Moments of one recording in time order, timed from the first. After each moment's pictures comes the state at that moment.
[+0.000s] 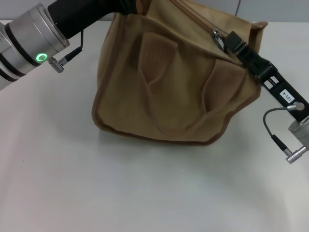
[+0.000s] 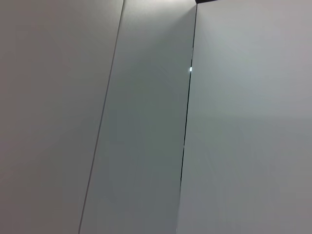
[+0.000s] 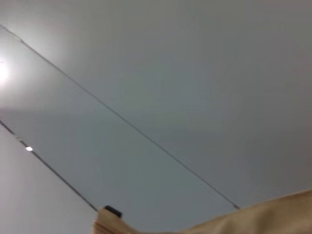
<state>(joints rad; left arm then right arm) -0.58 -2.08 1.14 0.56 1.00 1.47 -1.14 0.49 2.08 0.54 0.12 -2.50 -1.59 1.26</state>
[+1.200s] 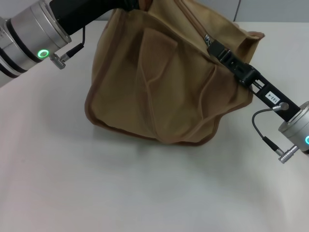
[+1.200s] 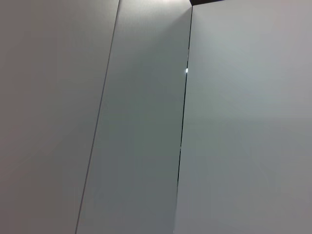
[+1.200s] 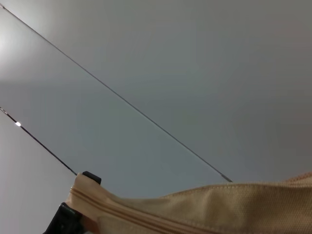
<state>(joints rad) -0.59 -2.08 1.14 0.57 1.00 1.47 -1.14 0.52 2.08 0.54 0.11 -2.55 -1.52 1.28</state>
